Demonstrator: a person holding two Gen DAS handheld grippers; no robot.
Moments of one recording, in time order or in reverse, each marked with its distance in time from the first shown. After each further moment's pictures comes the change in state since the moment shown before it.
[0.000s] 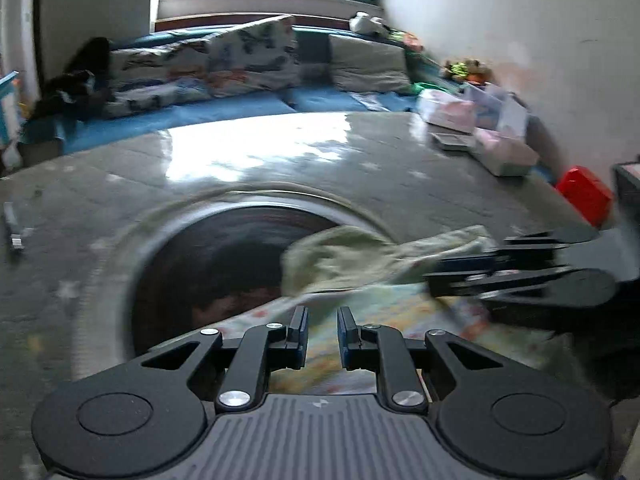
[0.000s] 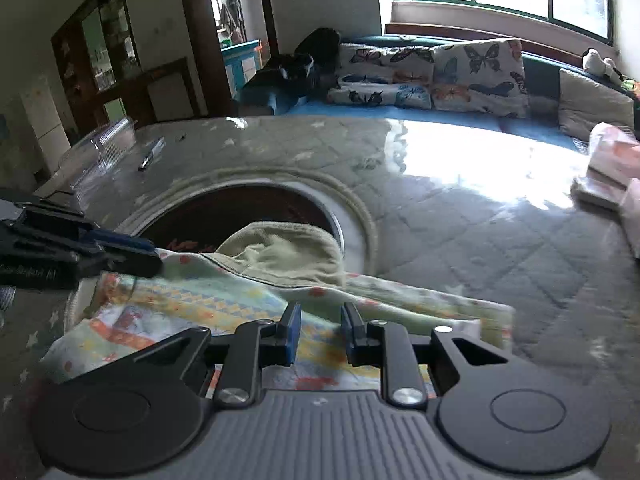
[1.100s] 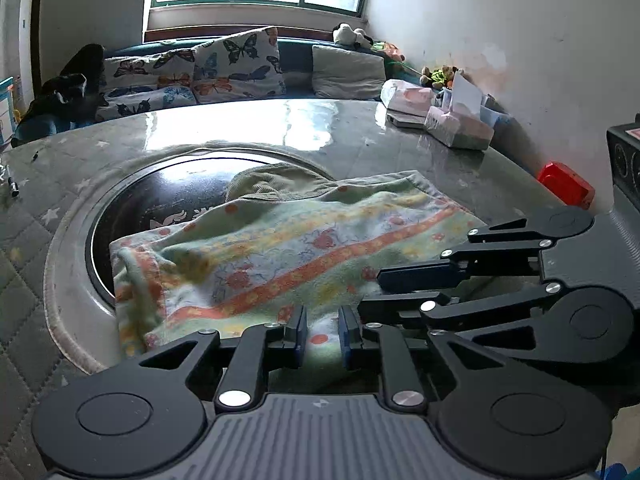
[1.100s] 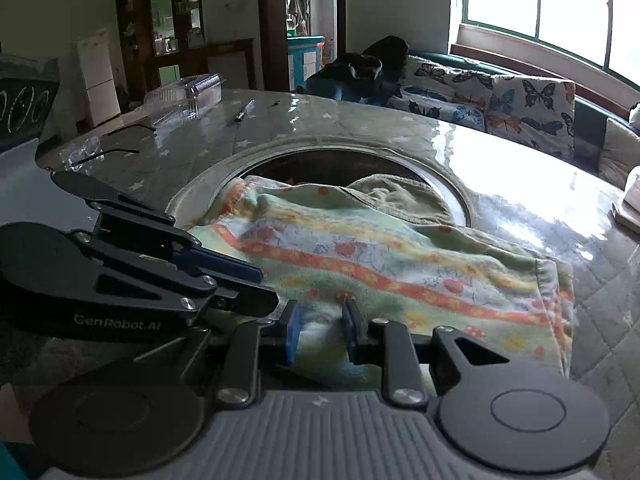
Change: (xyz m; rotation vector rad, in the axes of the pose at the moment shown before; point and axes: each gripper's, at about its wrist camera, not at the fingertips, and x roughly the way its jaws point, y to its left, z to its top) left arm -0.037 -0.044 -0.083 0.005 -0.062 -0.022; right arm -0.052 0.083 -0.061 -0.192 -0.022 0.067
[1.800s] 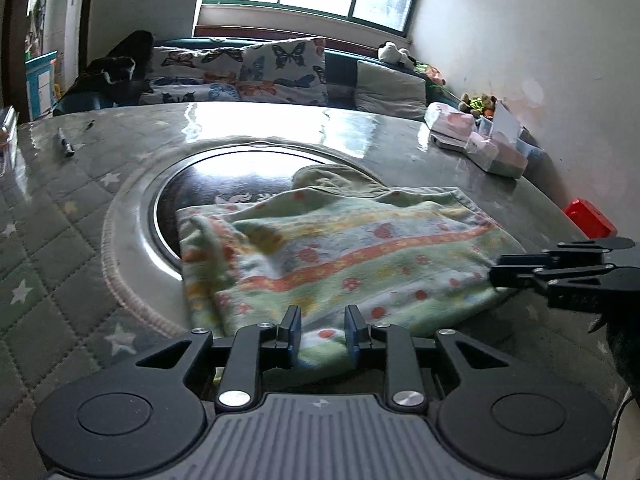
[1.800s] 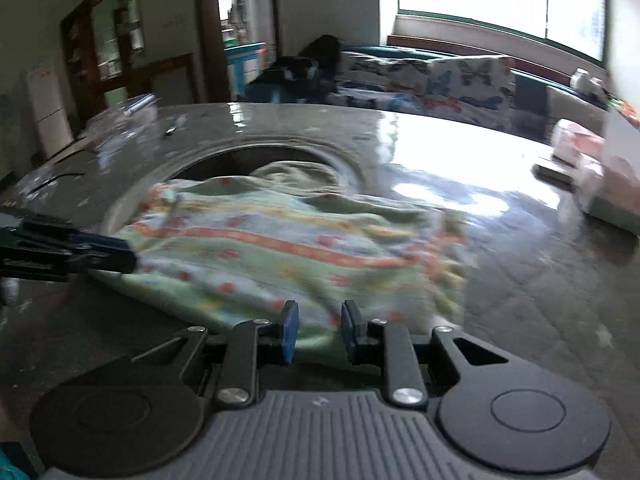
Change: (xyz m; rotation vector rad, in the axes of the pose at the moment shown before) left arm -0.026 0.032 -0.025 -0.123 -0.045 0.064; right arm -0.037 -0.065 -0.035 0.161 -0.006 -0.136
